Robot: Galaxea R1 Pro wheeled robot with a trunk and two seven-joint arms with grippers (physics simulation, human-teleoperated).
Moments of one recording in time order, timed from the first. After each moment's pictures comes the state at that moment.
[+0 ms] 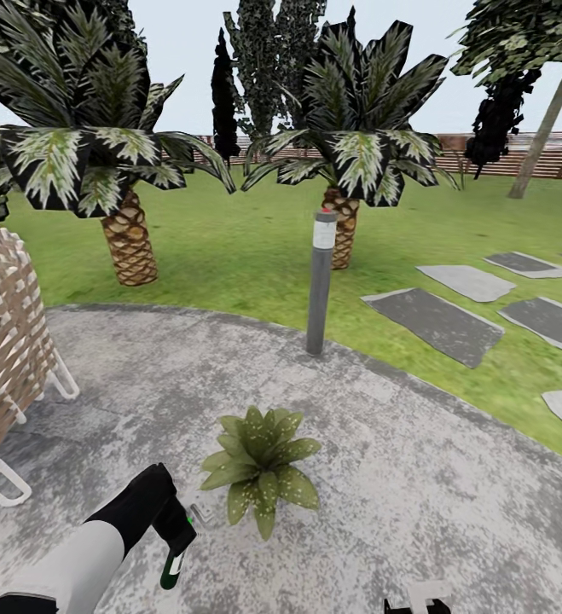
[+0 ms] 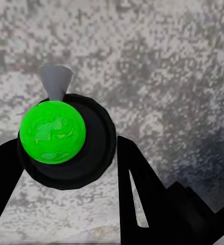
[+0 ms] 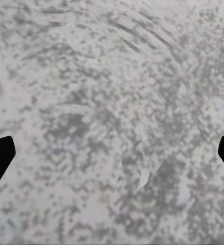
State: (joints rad) left arm -0.70 0.04 -0.10 -0.46 -0.86 0.62 -0.90; right arm -0.42 -0.02 0.32 -0.04 -0.17 -0.36 -0.19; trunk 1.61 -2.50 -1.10
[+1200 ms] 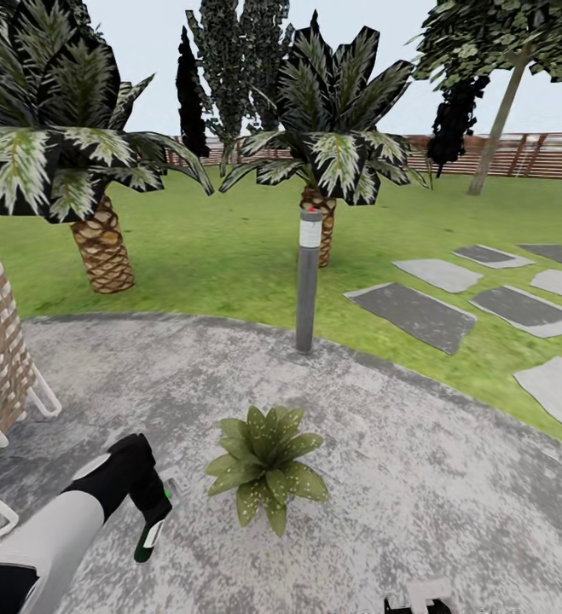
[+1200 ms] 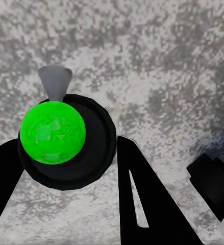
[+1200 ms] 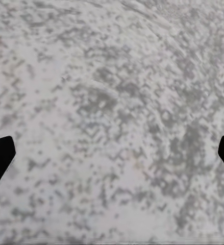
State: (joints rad) left arm -0.79 0.13 -0.12 -0.50 -0.97 0.62 -1.08; right arm -0.42 -0.02 0.32 -0.04 -0.17 -0.36 -0.19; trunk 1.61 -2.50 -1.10
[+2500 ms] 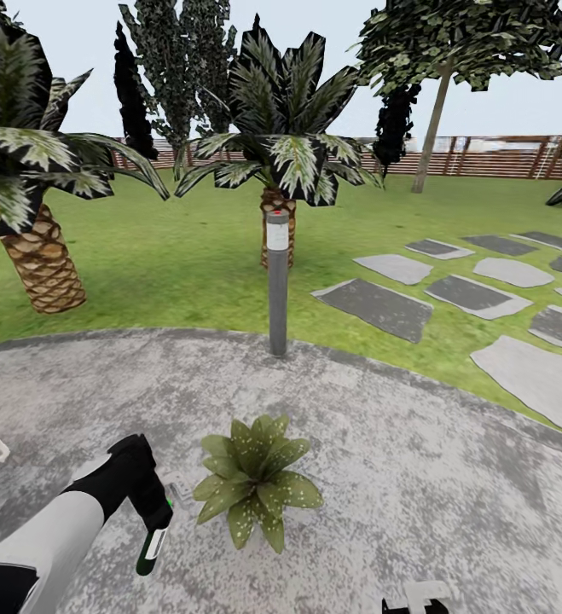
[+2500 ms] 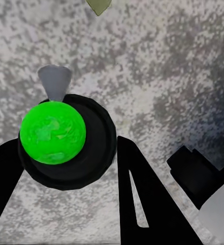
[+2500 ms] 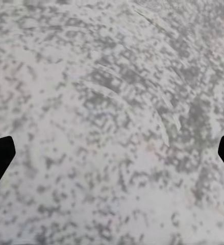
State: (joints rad) left arm -0.79 0.13 -0.14 -0.50 -0.98 0.61 -1.18; right arm -0.42 -0.02 0.32 -0.04 -0.17 -0.36 -0.20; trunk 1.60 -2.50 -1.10
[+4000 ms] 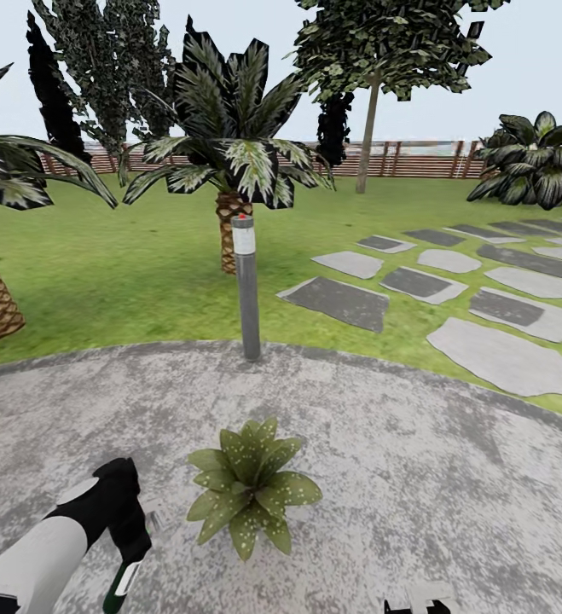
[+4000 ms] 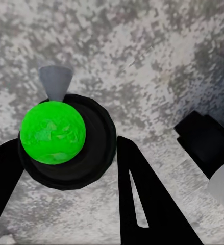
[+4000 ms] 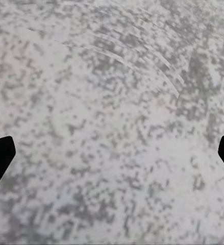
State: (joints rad) left arm -0.71 0.17 -0.13 -0.49 -1.04 0.62 -1.16; right arm -0.42 -0.02 0.32 -0.03 -0.17 -0.35 -0.19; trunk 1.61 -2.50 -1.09
